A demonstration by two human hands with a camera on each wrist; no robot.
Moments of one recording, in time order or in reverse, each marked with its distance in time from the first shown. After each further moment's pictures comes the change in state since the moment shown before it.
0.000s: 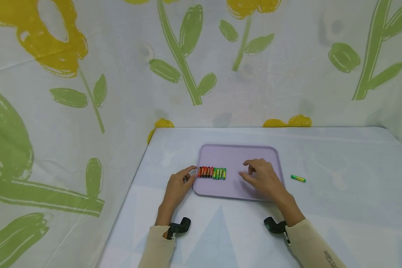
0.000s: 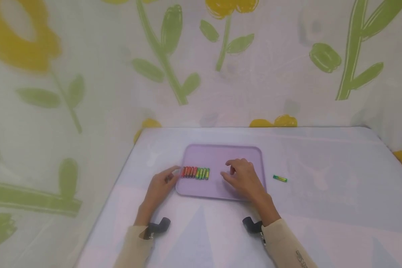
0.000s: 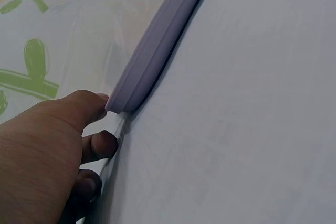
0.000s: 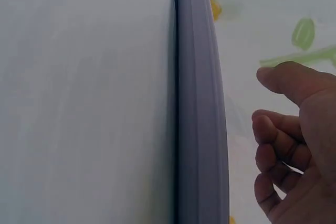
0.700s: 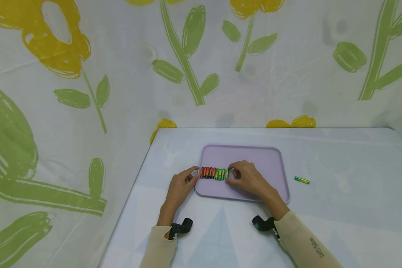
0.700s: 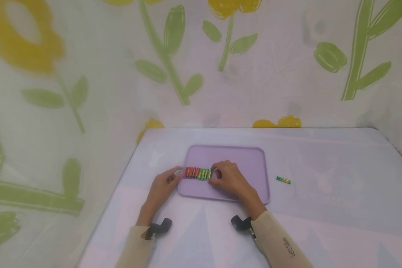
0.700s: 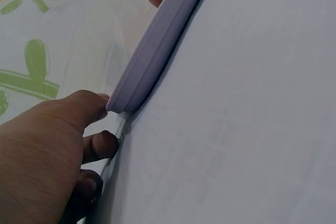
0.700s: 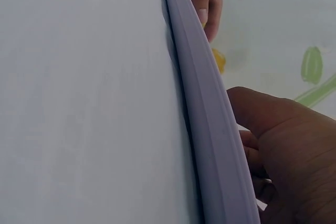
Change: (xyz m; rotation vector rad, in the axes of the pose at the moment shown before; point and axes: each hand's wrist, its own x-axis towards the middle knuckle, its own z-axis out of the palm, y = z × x) left_hand 0.001 -0.006 0.003 0.005 0.009 0.024; right_hand 0.028 -0.006 0.037 0.099 -0.189 -0.138
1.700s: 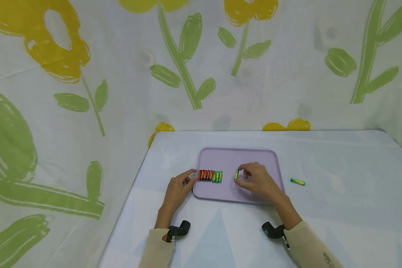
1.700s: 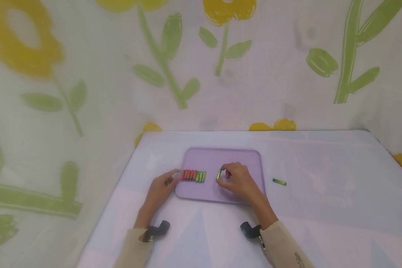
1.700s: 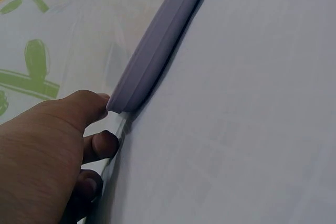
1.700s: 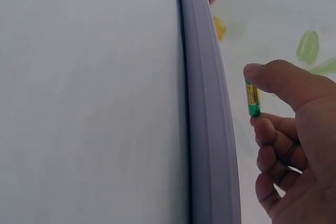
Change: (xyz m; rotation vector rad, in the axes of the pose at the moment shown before) left_hand -0.003 0.003 -0.002 0.004 0.013 0.018; right_hand -0.028 0.003 -0.024 -0.013 0.123 0.011
